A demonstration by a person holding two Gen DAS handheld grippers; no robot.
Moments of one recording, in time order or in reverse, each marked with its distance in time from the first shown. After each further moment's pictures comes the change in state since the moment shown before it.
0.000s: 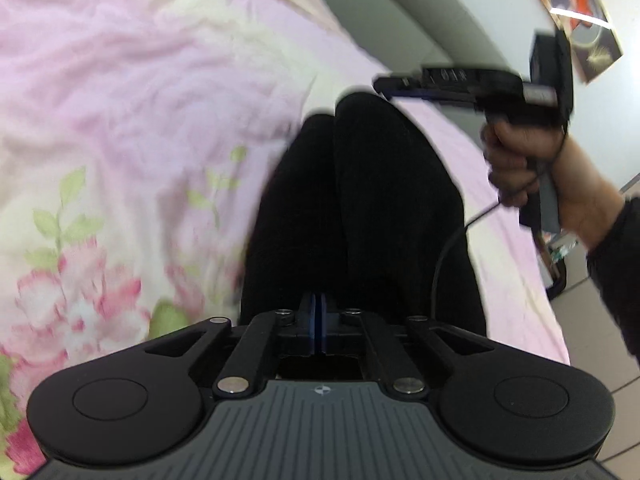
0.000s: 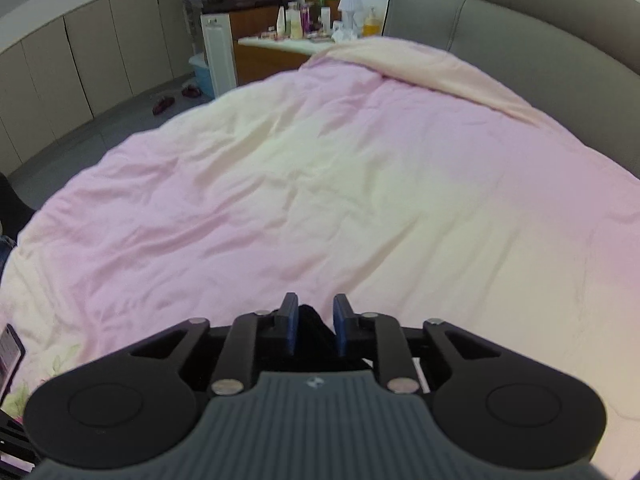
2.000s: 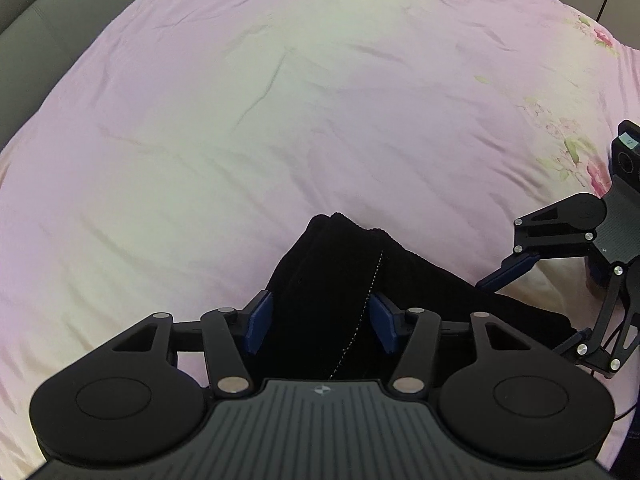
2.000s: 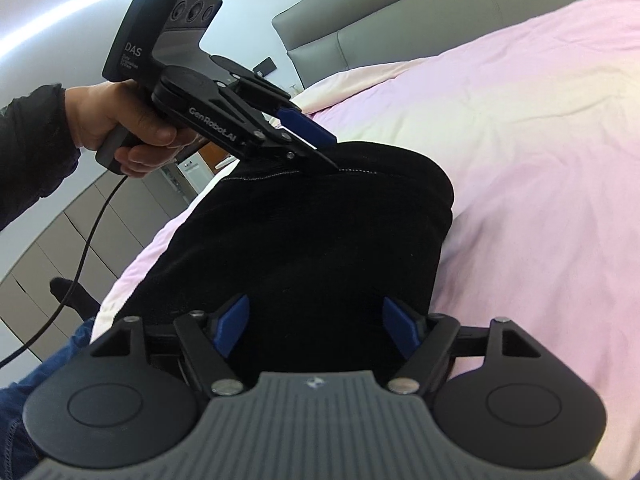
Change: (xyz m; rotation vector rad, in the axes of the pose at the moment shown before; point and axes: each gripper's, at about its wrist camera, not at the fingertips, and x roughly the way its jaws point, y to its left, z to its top) left arm 0.217 -0.237 0.088 1.307 0.680 -0.020; right arm -0.116 -0.029 -0.274 0.515 -0.320 0.140
